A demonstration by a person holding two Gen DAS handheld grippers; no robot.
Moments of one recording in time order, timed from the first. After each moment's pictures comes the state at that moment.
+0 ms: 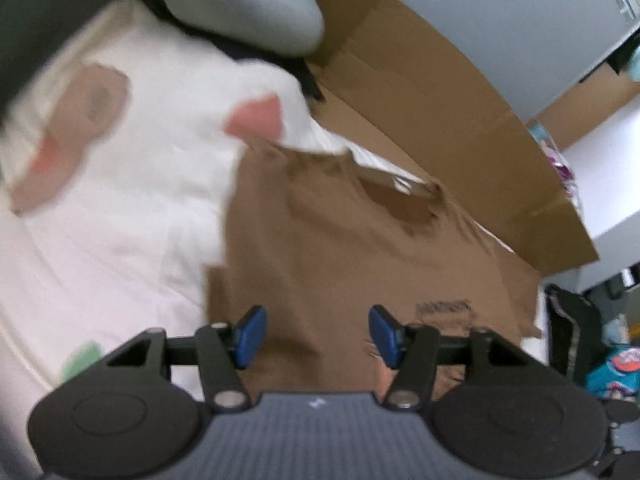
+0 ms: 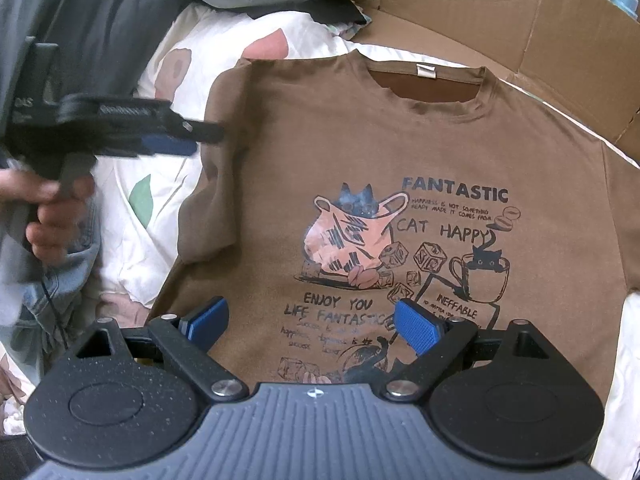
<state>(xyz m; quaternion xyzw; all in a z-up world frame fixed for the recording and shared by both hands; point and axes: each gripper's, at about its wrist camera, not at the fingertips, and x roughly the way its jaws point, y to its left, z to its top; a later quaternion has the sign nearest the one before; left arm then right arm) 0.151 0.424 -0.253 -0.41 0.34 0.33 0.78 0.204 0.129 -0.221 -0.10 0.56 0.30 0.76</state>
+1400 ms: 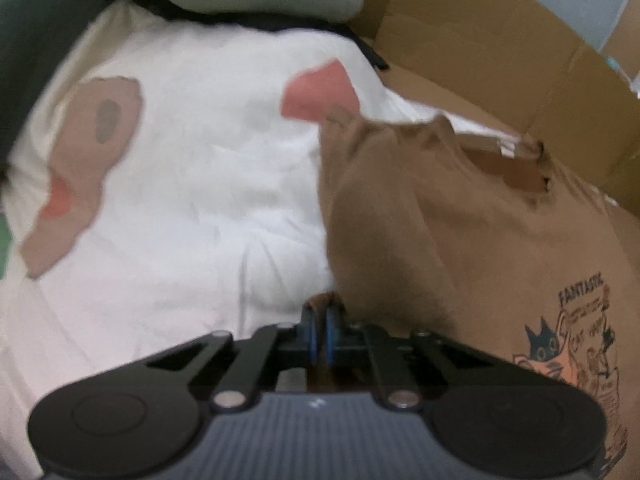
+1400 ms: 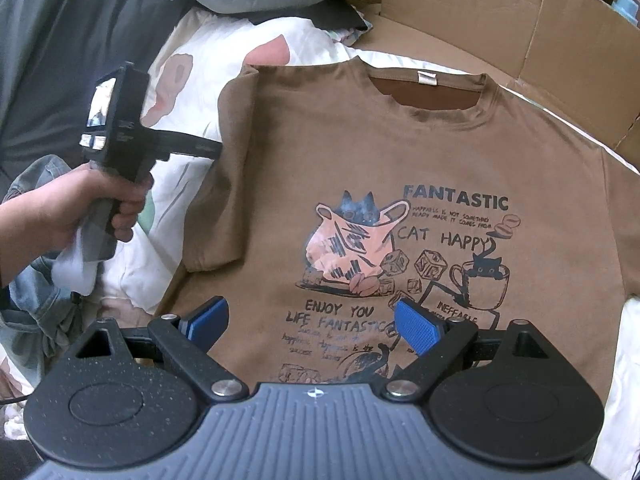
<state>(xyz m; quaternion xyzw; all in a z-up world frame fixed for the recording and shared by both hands) 0.175 0.455 -0.313 -0.30 0.41 0.39 0.77 0.205 0.130 -0.217 -0.10 0.56 0.30 0.77</state>
